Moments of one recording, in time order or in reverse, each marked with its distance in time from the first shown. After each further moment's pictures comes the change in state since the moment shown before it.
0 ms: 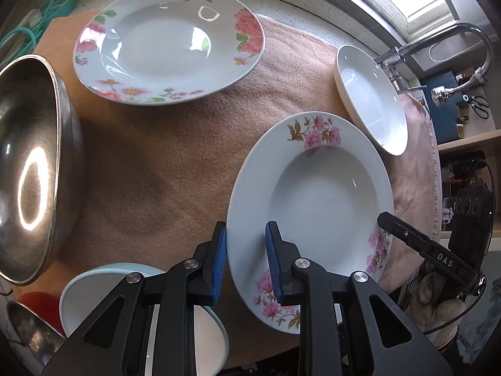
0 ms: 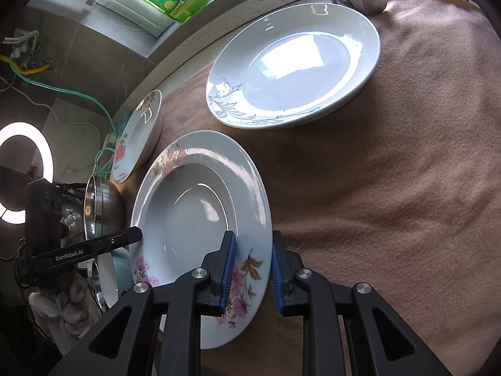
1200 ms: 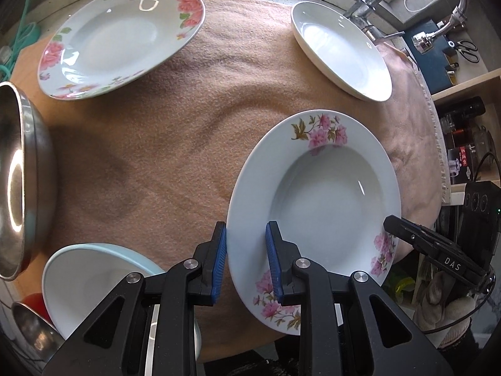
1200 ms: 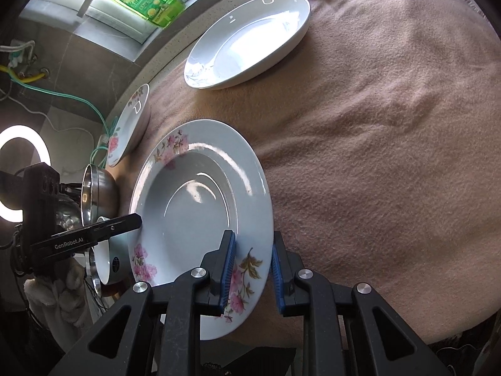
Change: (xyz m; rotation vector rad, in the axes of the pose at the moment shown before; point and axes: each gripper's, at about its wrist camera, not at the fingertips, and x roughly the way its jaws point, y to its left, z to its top) left arm 0.013 -0.033 -0.016 0.172 0.066 0.038; right arm -0.025 -0.020 -0.054 0.087 -0.023 -0.026
